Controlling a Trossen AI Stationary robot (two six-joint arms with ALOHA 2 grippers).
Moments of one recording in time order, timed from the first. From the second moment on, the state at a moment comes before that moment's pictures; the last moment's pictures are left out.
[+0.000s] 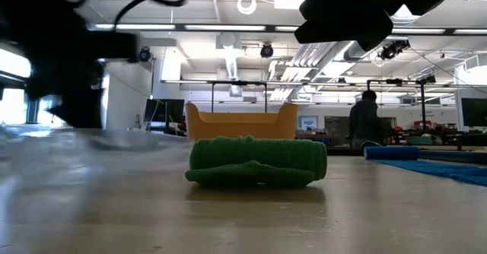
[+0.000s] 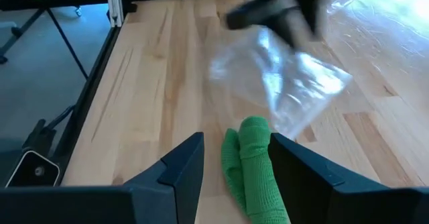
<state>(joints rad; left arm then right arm) -0.46 1.64 0.87 -0.59 -0.67 -0.84 0.64 1.74 0.95 0.18 0.58 0.42</state>
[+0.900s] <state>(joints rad) -0.81 1.64 1.10 -0.75 -0.28 -1.32 0.69 1.74 0.95 0.14 0.58 0.50</state>
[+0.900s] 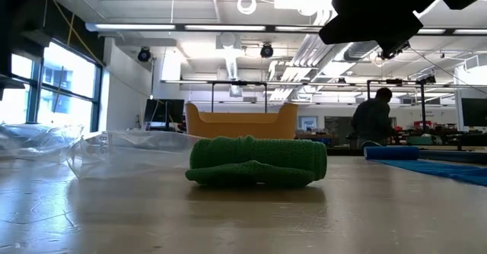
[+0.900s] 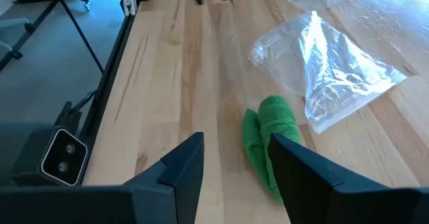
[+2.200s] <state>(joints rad) -0.38 1.62 1.04 -0.11 -0.61 -0.26 0.59 1.67 0.95 0.06 0.59 0.47</state>
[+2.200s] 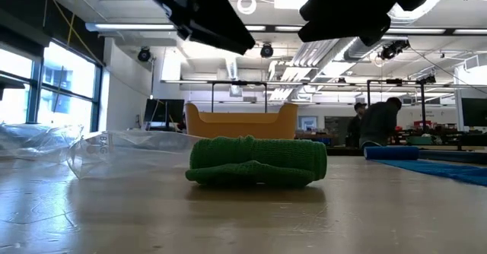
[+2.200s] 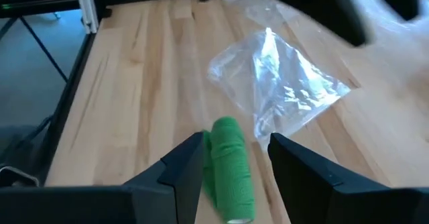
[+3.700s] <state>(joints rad) -0.41 1.58 0.91 -0.37 -0.40 -0.63 0.52 1.72 0.95 -0.05 0.36 0.28</state>
